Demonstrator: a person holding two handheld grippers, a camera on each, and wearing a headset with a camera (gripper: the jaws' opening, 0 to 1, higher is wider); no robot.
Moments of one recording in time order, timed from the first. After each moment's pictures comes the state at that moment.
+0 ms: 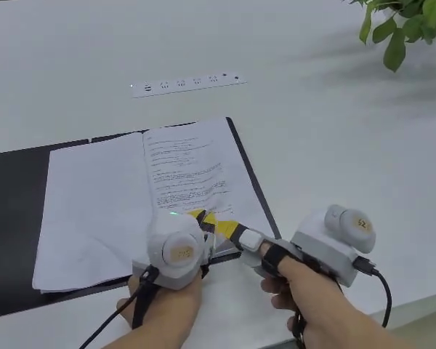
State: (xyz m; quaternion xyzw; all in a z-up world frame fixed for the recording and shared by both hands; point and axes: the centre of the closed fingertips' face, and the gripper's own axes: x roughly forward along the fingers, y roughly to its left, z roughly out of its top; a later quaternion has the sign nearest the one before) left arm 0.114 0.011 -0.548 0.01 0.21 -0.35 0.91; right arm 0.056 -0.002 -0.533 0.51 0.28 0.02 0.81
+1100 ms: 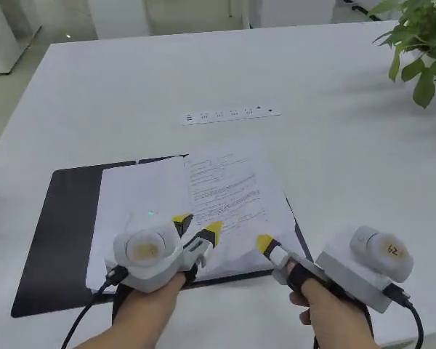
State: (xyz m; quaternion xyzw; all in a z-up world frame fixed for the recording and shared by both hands) left arm 0.119 0.102 -0.481 -0.03 0.19 -0.36 0.91; right arm 0.053 0.014 -0.478 0.39 0.21 0.02 0.90
